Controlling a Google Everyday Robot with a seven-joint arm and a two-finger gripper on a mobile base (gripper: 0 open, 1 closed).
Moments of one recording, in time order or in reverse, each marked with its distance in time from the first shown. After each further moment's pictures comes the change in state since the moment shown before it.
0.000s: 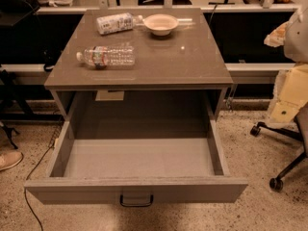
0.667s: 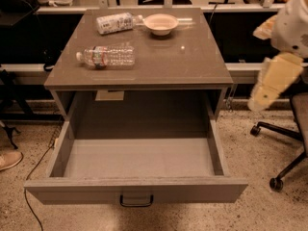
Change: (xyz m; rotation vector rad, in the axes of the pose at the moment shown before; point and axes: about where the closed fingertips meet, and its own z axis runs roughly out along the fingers) arm -0.015 -0.034 0.018 0.015 -0.100 0.022
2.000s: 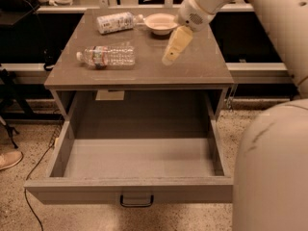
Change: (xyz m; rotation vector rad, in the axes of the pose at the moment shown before) arm -0.164 -0.144 0.154 -0.114 -0.265 -0.013
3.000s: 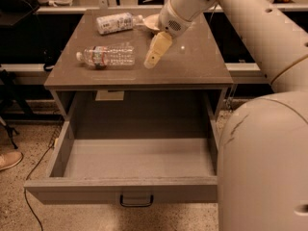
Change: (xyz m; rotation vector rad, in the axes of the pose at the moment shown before) arm -0.040 -0.001 0.051 -0.033 -0.049 -0.048
